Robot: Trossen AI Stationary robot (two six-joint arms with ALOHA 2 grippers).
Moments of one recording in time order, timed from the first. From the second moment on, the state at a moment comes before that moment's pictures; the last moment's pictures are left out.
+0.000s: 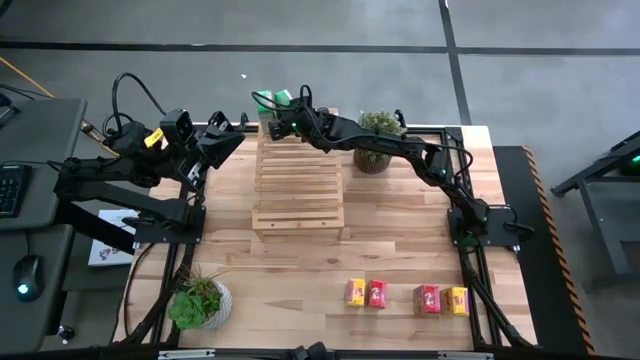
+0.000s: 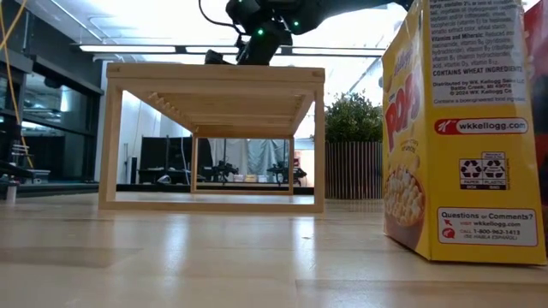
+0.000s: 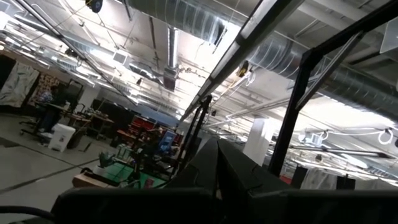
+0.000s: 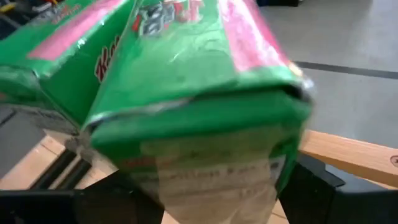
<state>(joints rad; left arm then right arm) -0.04 0.87 1.06 0.34 -0.08 -0.37 -0.30 2.31 2.24 -0.50 0.54 0.60</state>
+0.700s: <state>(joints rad) -0.04 0.87 1.06 0.34 -0.09 -0.36 -0.30 2.25 2.24 -0.60 0.43 0.56</state>
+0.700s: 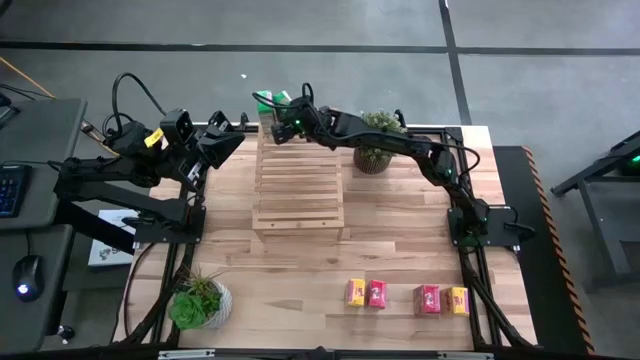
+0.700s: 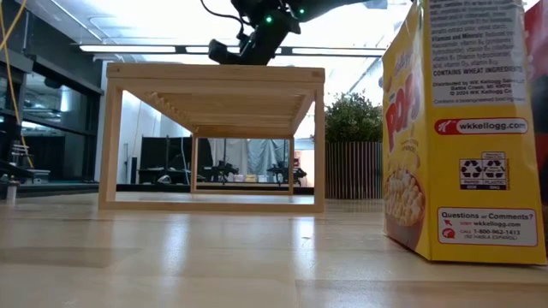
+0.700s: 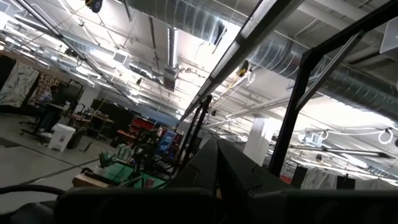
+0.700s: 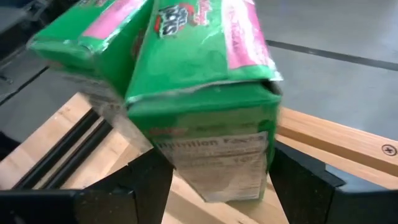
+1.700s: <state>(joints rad) -0.04 0.87 1.06 0.34 -0.09 -0.35 -0.35 2.12 2.24 -0.92 0.31 0.12</state>
